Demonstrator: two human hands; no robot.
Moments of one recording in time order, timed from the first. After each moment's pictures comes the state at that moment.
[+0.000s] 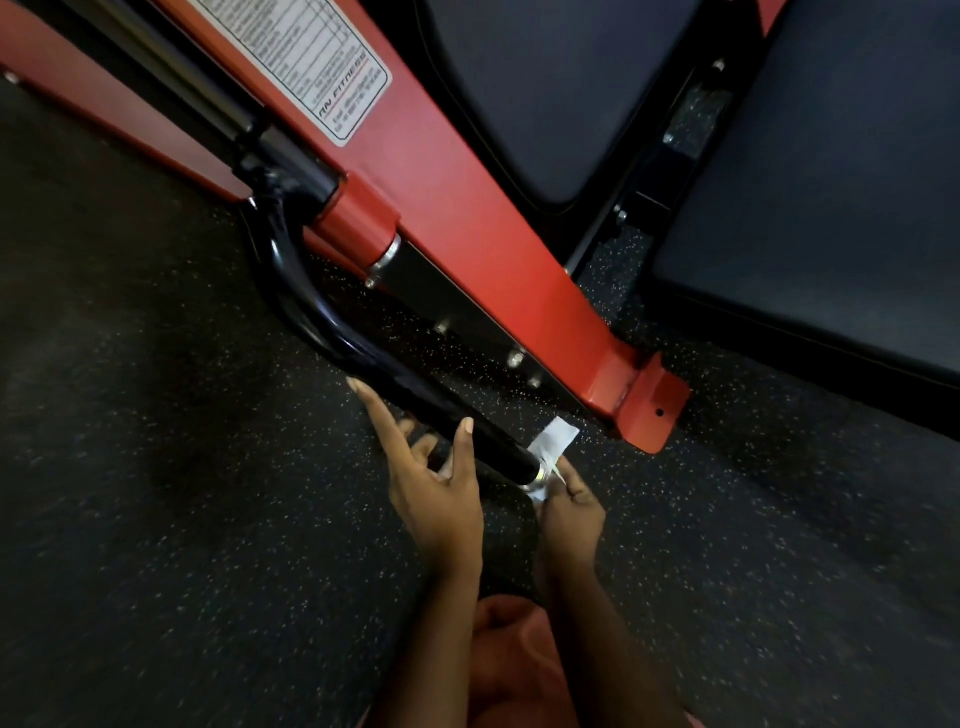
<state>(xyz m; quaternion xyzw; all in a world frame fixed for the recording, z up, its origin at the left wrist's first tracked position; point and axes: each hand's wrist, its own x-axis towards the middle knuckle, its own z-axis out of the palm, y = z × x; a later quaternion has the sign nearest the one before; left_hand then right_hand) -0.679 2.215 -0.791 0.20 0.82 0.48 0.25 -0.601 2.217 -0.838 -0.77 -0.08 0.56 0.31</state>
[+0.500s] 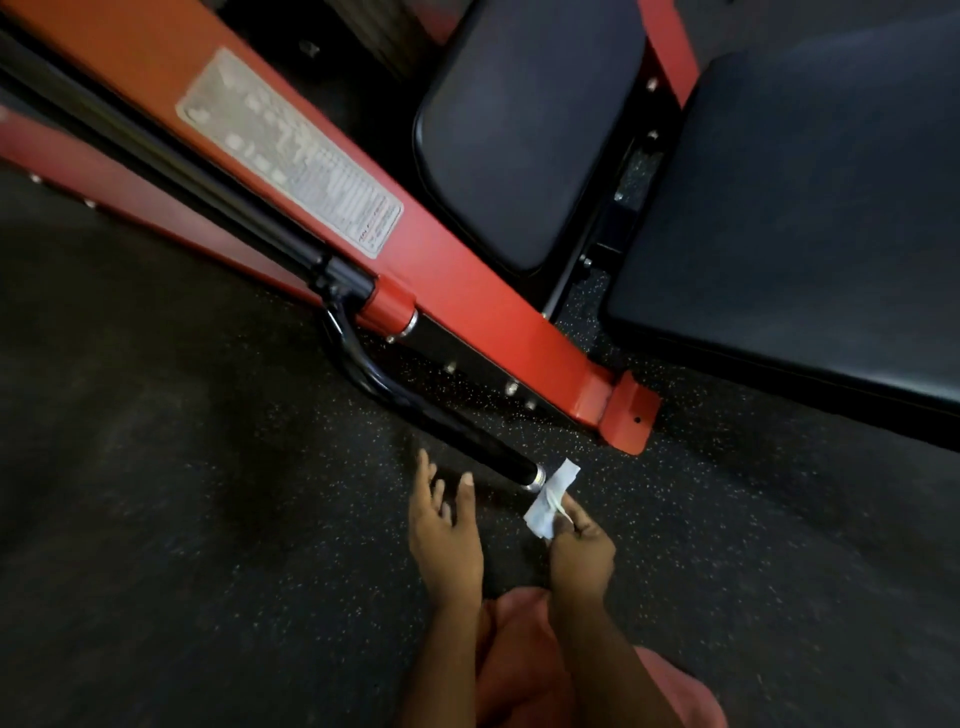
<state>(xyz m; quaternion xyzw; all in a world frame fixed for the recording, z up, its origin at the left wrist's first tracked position) -0.689 2.183 -0.723 0.16 0.81 0.41 0.39 -0.596 2.181 -0.757 -0.80 -0.12 0.51 0.29</state>
